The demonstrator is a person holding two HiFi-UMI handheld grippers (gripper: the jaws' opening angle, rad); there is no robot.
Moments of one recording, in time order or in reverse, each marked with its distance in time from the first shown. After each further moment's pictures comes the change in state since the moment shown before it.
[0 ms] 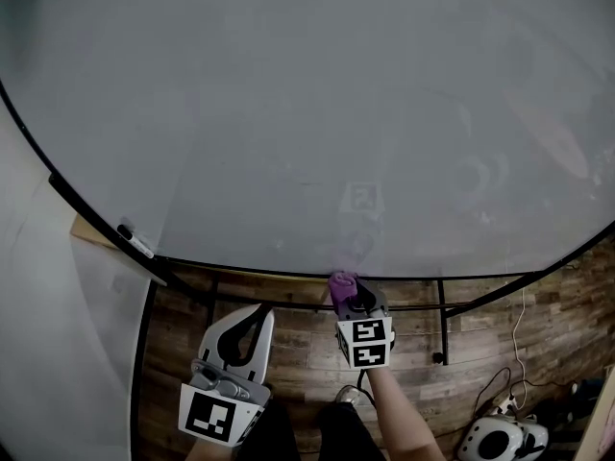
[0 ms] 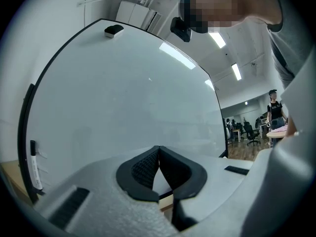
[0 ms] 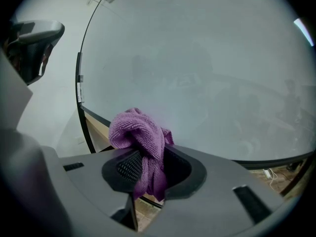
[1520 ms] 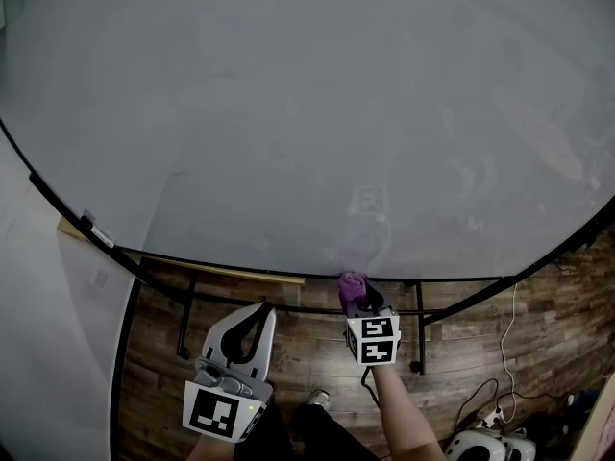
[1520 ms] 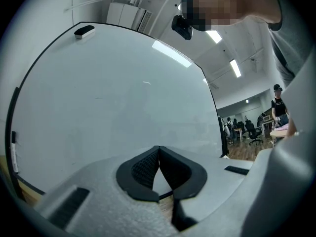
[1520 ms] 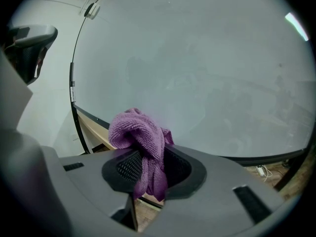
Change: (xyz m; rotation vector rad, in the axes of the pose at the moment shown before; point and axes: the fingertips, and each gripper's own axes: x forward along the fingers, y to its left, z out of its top) left arm 0.069 -0.137 0.006 0.050 -0.061 0.032; right arm -0.056 -0.157 -0.043 0.026 -0.005 -0.020
